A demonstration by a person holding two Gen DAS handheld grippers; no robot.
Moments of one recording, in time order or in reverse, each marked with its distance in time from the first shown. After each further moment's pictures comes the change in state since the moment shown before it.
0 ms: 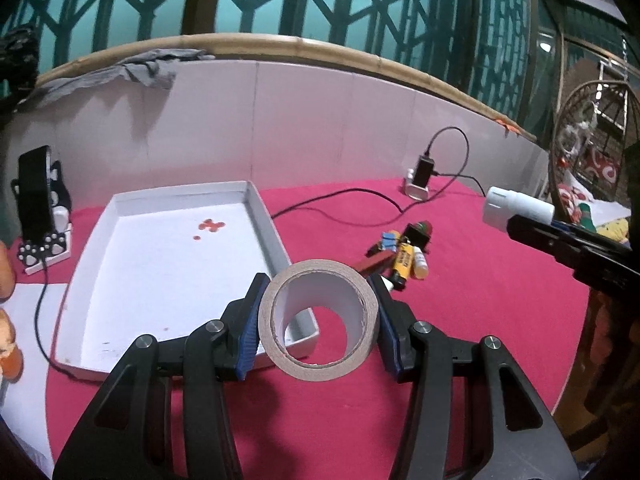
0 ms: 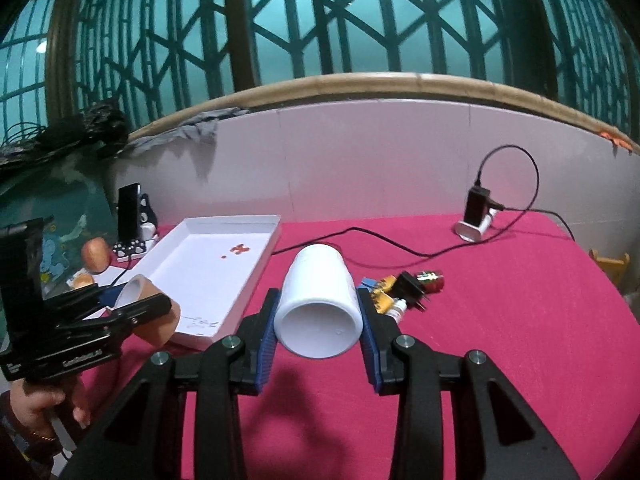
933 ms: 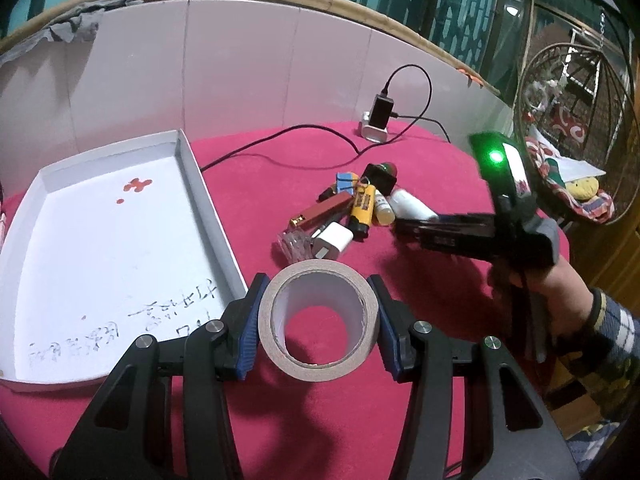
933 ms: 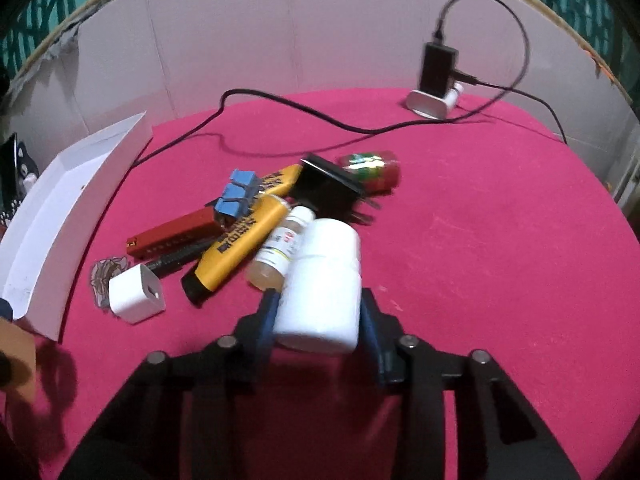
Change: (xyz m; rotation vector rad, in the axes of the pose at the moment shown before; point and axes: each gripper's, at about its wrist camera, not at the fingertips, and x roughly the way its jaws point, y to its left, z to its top) left arm 0.063 -0.025 -0.021 0.072 0.170 -0.177; right arm 0.098 -0.127 -0.062 0.194 0.404 -0.193
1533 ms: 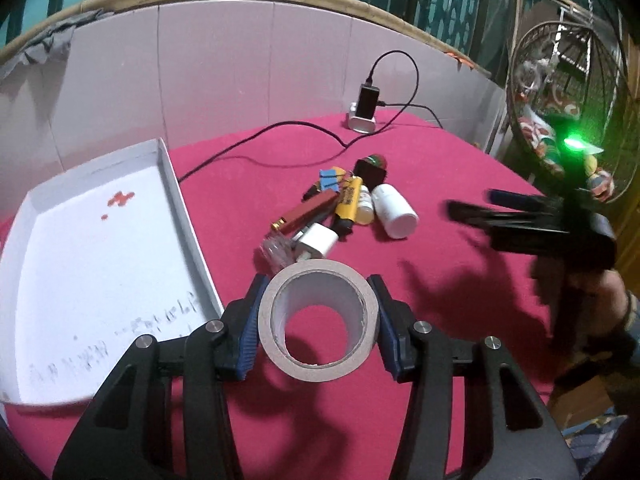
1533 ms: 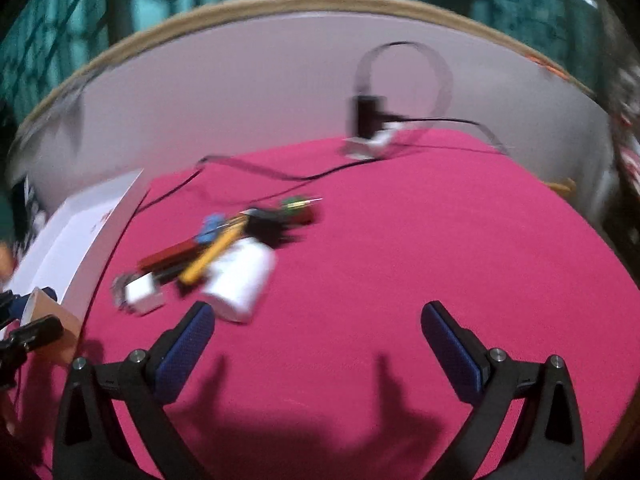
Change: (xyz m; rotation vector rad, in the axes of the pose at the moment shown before) left arm 0.012 -0.018 0.004 0.065 0.031 -0.008; right arm -0.053 -0.020 -0.011 -0.002 -0.081 -0.023
